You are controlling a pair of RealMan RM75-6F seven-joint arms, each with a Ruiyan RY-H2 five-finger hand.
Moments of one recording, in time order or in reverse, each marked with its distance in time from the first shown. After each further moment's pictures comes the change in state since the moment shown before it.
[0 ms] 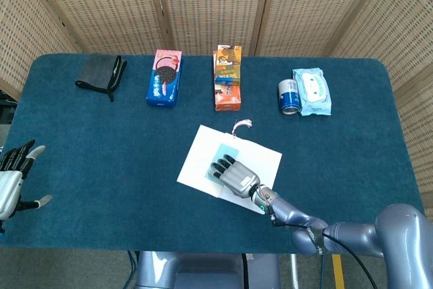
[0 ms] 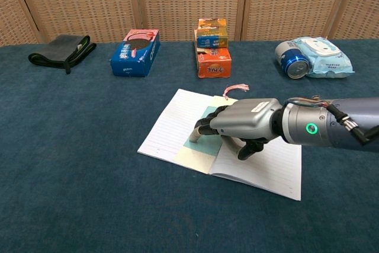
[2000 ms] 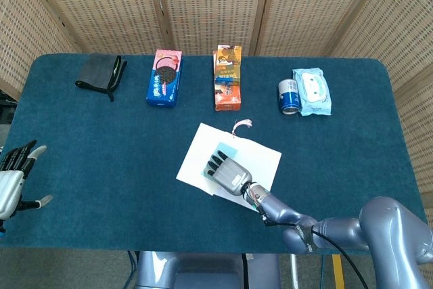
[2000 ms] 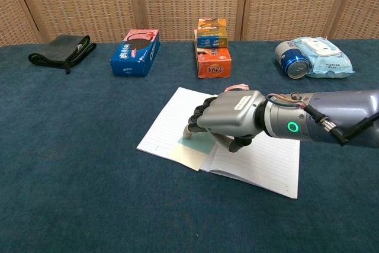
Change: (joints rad) left arm -0.006 0.003 0.003 -0.001 -0.001 -0.010 -0.003; right arm 0.108 -0.029 -0.040 -0.007 0.087 0.074 -0.210
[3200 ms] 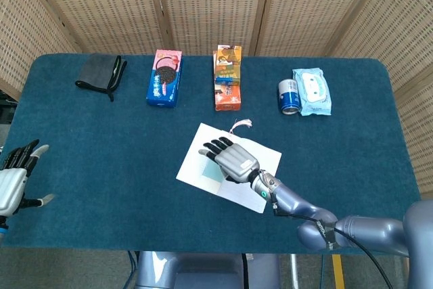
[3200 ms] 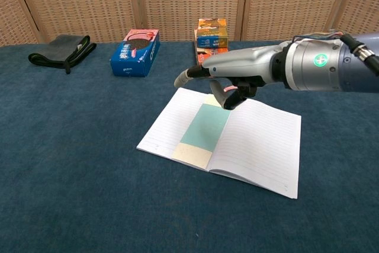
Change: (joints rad) left arm -0.022 -0.006 -0.005 0.000 -0.033 -0.046 0.022; right arm -0.080 0.199 0.145 -0.160 -0.136 -0.024 0.465
